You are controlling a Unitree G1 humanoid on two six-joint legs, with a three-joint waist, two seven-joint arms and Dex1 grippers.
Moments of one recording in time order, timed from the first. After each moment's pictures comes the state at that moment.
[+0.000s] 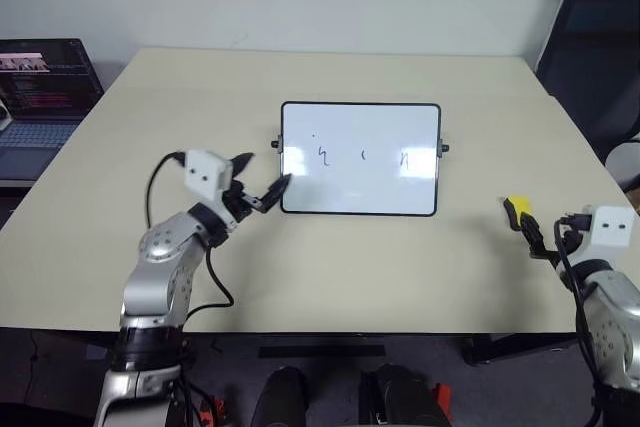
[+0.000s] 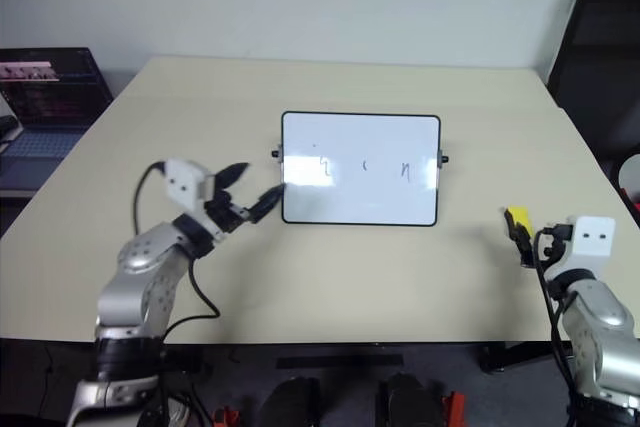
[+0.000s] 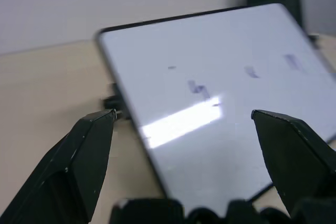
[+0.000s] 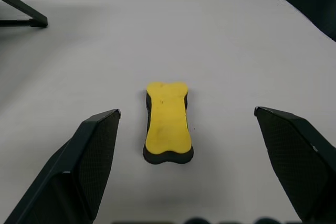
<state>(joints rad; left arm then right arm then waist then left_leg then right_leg) -0.37 0.44 0.10 -0.04 -0.38 0.31 -0.69 -0.06 -0.48 -0.41 -0.20 0.36 0.54 0.20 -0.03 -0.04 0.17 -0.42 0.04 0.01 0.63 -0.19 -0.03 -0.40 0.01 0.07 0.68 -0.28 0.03</state>
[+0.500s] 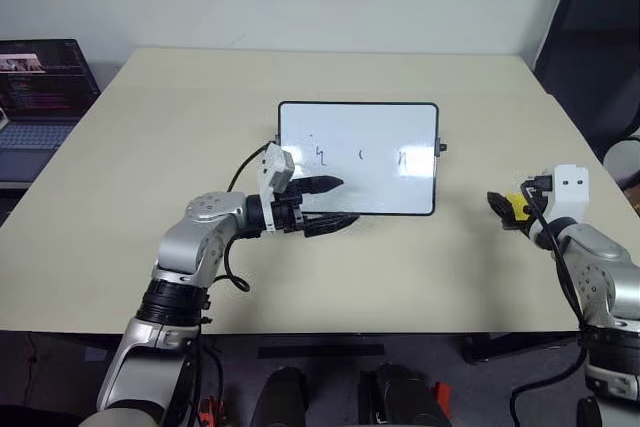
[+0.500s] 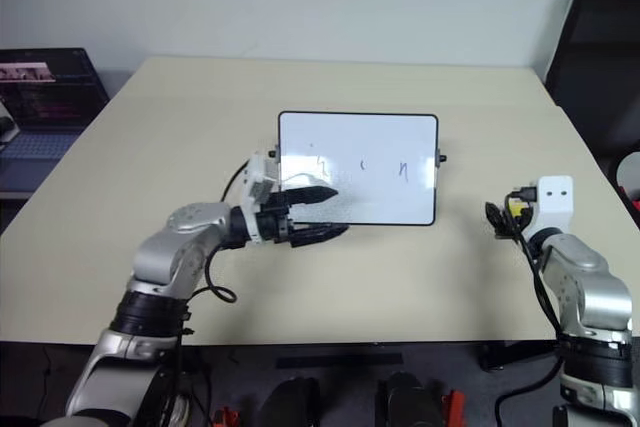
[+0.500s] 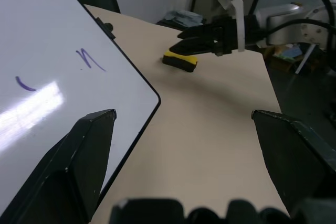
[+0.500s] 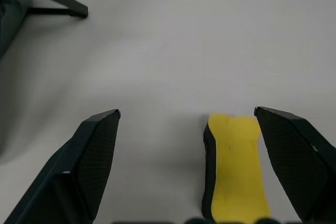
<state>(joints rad) -0.56 0.45 -0.09 0.08 -0.48 0.45 -1.12 -0.31 -0.53 -0.29 -0.07 0.35 0.75 0.24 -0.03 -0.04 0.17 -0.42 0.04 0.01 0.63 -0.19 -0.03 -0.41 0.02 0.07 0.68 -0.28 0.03</state>
